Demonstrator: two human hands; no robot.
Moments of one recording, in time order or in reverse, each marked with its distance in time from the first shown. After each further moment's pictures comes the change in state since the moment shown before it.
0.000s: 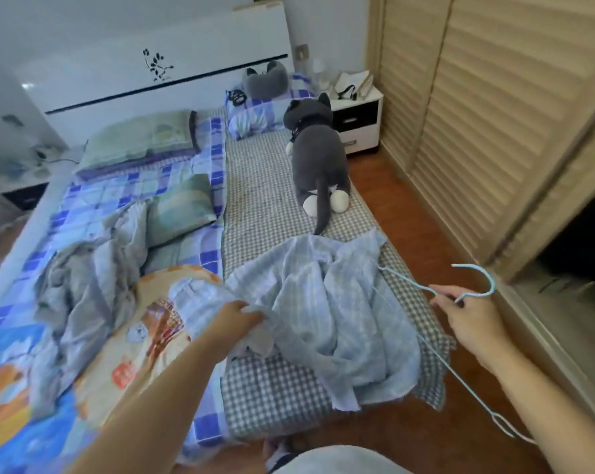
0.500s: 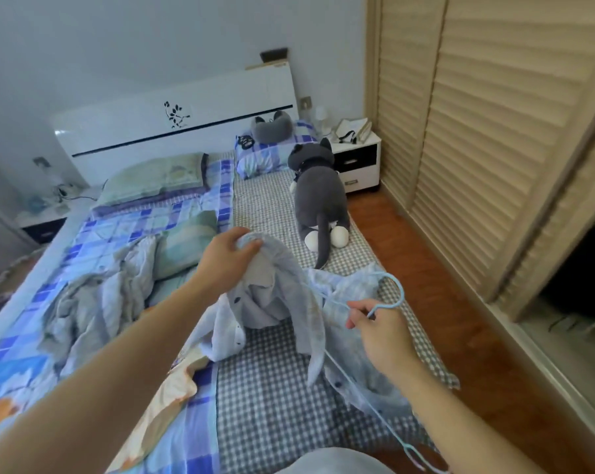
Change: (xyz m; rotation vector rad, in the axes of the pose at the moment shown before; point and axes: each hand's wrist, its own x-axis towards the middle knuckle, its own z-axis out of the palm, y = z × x) left_hand -0.035 0.152 -0.053 0.056 0.267 0.610; right_hand -0.048 -0.119 0.068 0.116 -0.127 -0.168
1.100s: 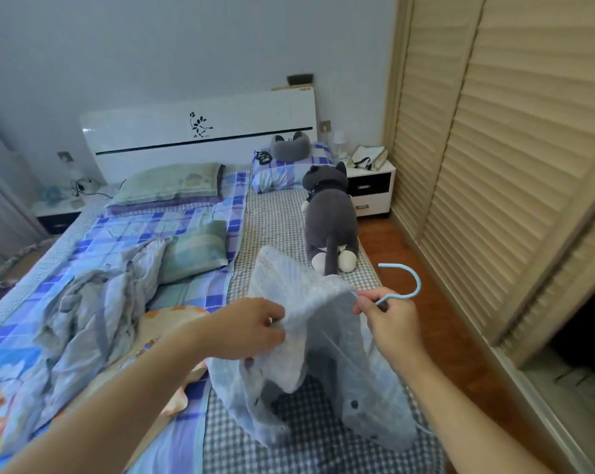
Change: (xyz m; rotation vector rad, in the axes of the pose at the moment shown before) left_hand -0.060 0.025 -0.016 0.394 -0.596 0.047; right_hand 0.044 -0.043 -0.011 0.181 0.102 -0.140
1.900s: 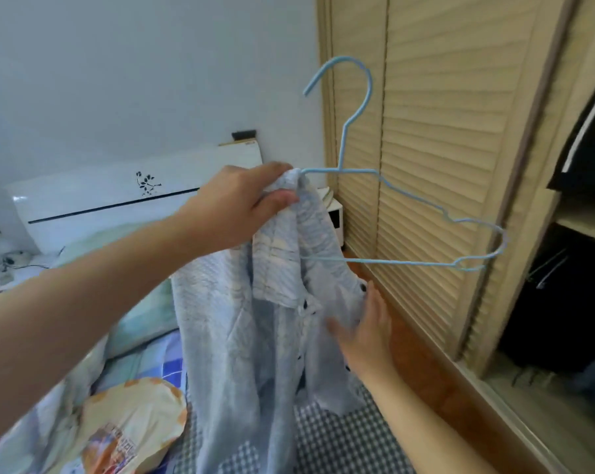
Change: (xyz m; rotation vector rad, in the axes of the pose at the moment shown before) left_hand 0.036 0.151 -0.147 0.326 0.821 0.753; right_hand 0.014 -0.012 -0.041 -0.315 0.105 0.064
